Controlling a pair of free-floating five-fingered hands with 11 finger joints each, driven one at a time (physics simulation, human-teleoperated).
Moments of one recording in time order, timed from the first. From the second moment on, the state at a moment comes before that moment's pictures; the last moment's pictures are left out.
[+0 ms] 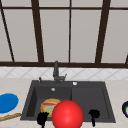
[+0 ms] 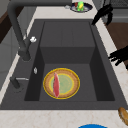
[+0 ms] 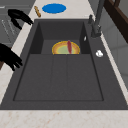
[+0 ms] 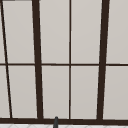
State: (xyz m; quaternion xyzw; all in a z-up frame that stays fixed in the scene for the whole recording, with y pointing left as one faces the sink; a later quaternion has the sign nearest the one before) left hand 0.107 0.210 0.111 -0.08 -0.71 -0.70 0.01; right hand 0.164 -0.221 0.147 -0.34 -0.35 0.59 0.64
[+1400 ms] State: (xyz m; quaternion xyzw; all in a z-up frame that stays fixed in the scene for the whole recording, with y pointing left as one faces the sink) left hand 0.108 0.209 0.110 -0.07 -0.71 -0.70 0.01; right hand 0.204 -0.163 0.147 -0.30 -0.39 0.61 0.62
